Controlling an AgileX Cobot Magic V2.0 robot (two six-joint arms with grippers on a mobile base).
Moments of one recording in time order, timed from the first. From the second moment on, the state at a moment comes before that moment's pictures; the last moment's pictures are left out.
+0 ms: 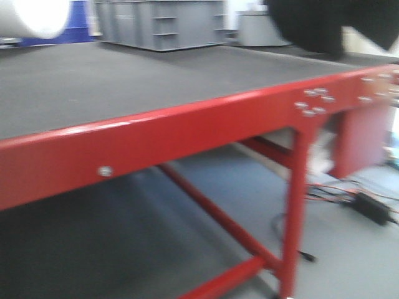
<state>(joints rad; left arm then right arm) -0.03 -0.01 0.03 0.00 0.01 -0.04 0.38 0.12 -0.57 -0.25 0.66 0.36</state>
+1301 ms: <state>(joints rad) -0.03 -0.01 0.03 0.00 0.01 -0.04 0.38 0.12 -0.57 -0.25 0.66 0.36</state>
